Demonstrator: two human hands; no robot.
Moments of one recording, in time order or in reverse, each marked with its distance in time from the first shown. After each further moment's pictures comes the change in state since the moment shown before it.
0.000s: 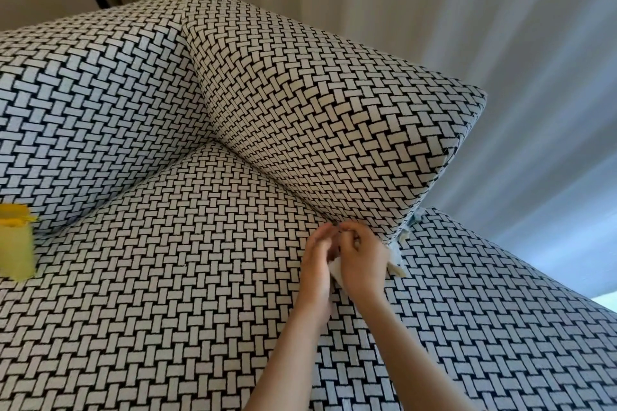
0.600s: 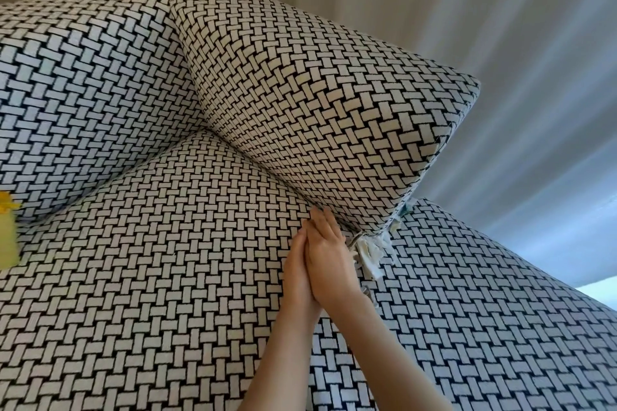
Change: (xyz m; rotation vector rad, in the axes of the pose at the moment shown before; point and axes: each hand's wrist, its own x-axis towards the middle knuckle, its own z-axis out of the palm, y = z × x) left_hand 0.002 -0.014 -0.008 -0.489 -0.010 -0.170; right_hand -0.017 -0.002 0.022 -0.597 -0.092 -0.454
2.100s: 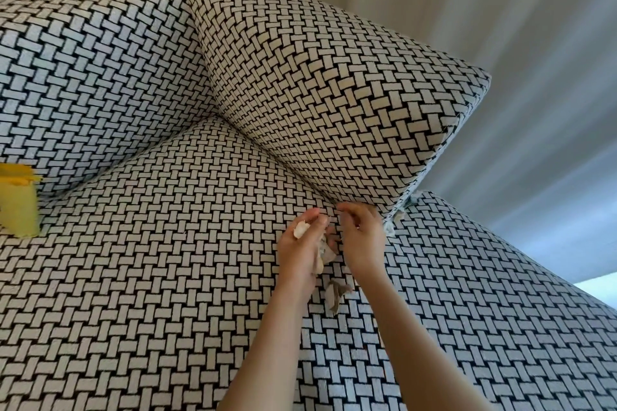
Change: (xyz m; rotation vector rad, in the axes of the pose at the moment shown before) left_hand -0.013 0.011 0.002 0.243 0.134 0.214; right_hand 0.003 0.029 -0.018 0.692 0.009 0.463
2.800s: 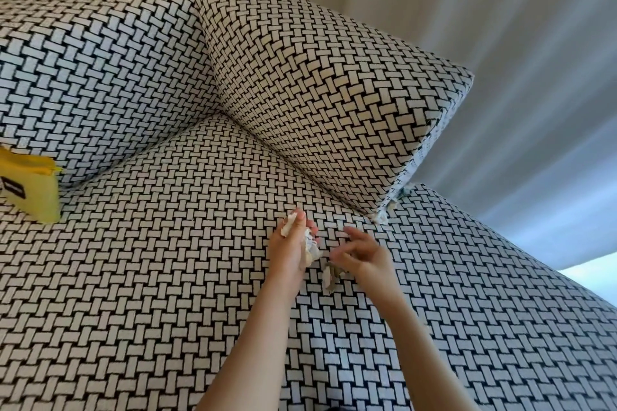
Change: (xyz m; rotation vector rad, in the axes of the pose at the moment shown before) left_hand -0.020 0.005 -0.016 0.040 0.018 0.003; right_hand -0.053 0.021 -0.035 0.243 -0.281 0.125
